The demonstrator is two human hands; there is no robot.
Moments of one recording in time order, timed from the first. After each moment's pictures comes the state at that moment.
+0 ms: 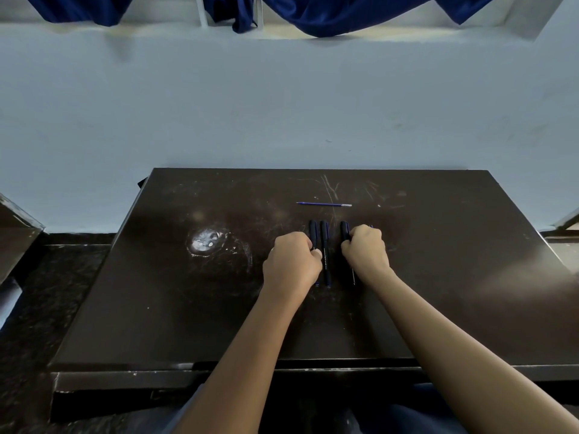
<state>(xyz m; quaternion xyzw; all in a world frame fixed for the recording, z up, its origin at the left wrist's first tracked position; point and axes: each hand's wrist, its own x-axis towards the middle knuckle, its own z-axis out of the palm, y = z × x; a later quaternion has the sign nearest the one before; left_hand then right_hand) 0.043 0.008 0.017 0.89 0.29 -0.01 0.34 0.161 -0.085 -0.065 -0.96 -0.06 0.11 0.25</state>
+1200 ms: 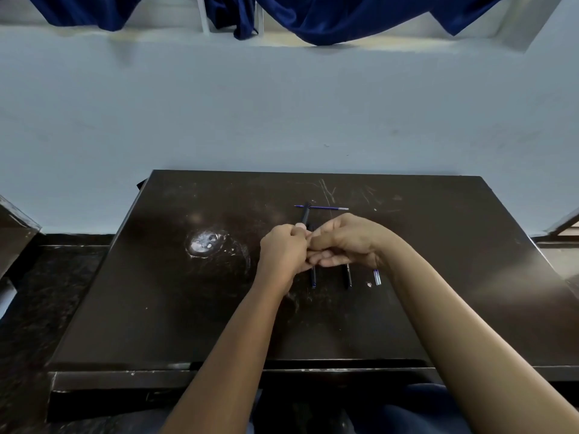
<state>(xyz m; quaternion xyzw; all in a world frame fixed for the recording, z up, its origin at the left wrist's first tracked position) 0.054 0.018 0.020 0.71 0.38 0.02 0.60 0.134 -0.079 0.034 -0.72 -0.10 0.47 0.50</state>
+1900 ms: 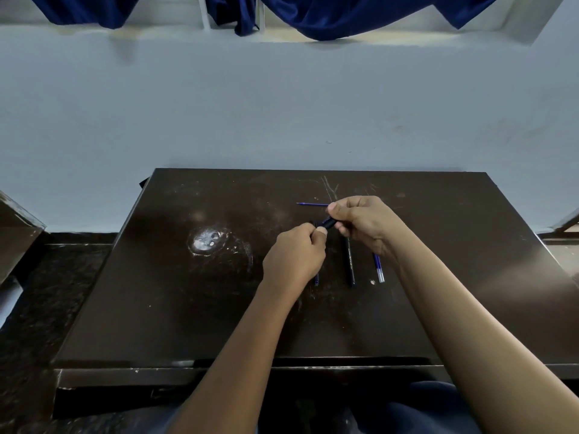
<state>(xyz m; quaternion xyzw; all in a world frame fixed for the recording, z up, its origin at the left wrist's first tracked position) 0.048 0.012 0.021 0.90 0.25 0.00 0.35 0.157 -0.082 0.020 -0.73 -0.04 0.29 0.61</state>
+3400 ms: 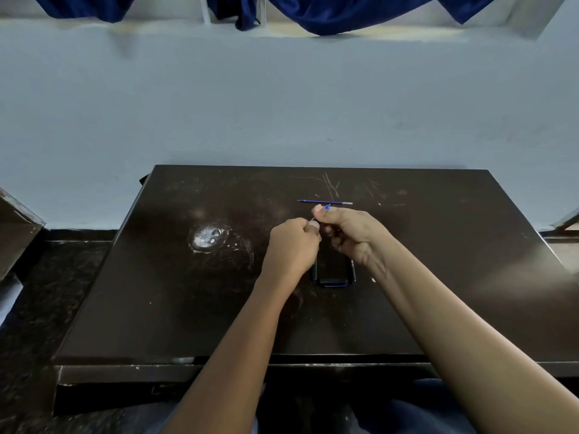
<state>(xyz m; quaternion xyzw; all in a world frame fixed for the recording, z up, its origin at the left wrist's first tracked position) 0.053 0.019 0.017 0.84 0.28 0.03 0.45 0.138 -0.065 0.008 -0.67 0.03 0.36 0.65</state>
